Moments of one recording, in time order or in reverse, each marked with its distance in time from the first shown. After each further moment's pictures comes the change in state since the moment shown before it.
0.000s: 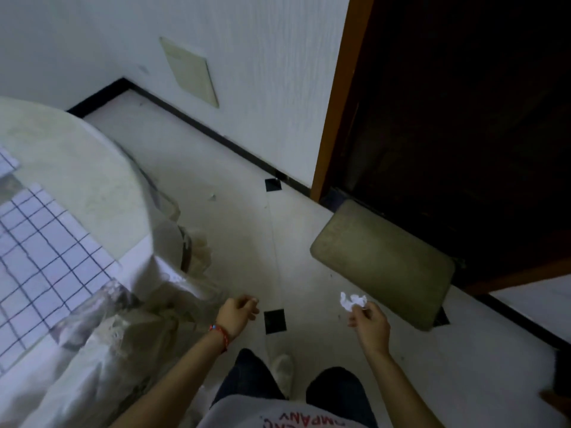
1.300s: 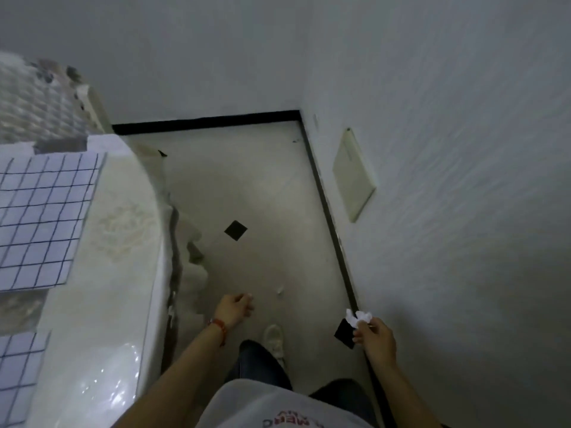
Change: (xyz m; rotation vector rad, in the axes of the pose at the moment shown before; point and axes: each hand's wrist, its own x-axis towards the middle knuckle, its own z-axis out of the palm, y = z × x) left_hand 0.430 0.218 -0.360 -0.610 0.548 -0.357; right_hand 0.386 -0.492 0.455 -0.433 -0.607 -0.230
